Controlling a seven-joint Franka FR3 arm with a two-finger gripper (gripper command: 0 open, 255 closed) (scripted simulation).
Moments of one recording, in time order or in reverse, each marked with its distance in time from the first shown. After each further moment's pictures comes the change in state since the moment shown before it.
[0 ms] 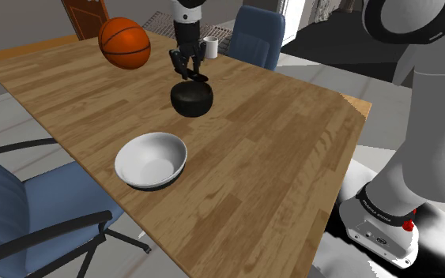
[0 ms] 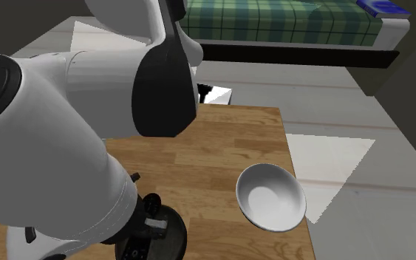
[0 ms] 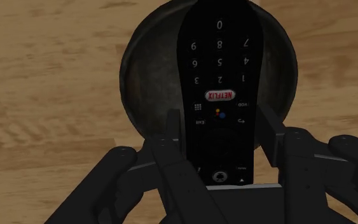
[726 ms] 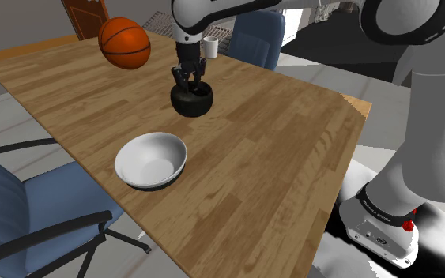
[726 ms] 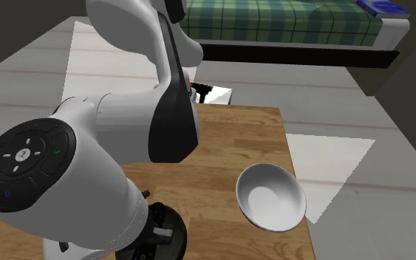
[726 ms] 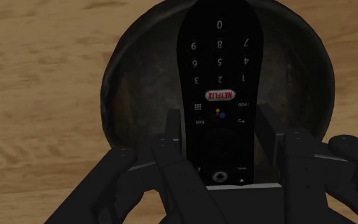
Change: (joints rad) arm -0.005 0.016 -0.004 -0.117 -0.005 0.132 0.004
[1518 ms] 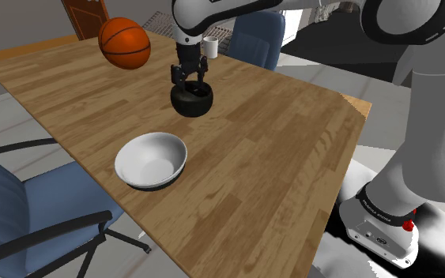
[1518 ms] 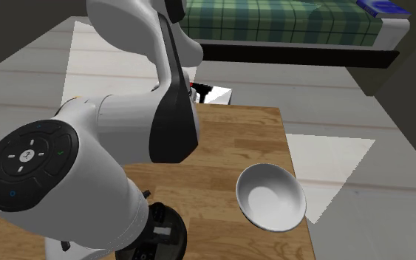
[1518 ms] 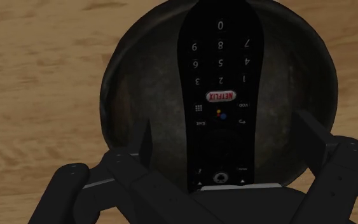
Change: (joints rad) arm -0.001 -0.003 0.000 -0.013 0.000 0.011 0.000
